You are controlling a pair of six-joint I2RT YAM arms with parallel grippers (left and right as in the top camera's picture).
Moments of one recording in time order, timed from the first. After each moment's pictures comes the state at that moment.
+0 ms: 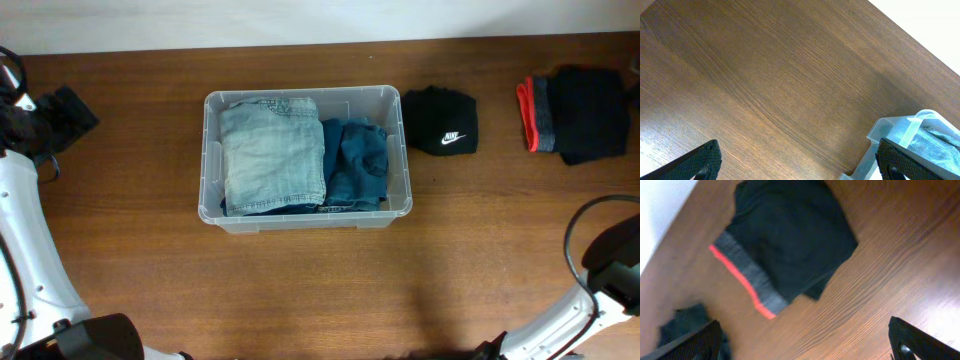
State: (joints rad) left arm 0.40 1.68 1.90 -1.21 -0.02 -0.30; right arm -0.71 2.12 2.15 -1.12 -0.19 0.17
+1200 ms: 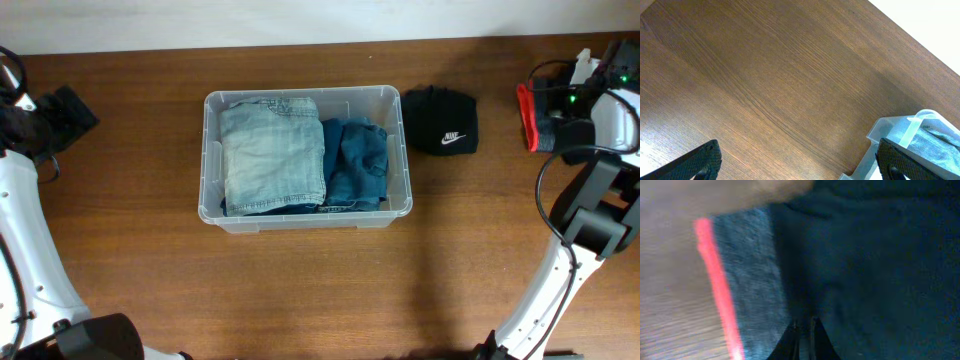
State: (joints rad) left arm 0.40 1.68 1.90 -1.21 -0.02 -0.30; right arm -0.50 2.48 2.15 -0.73 -0.13 -0.17
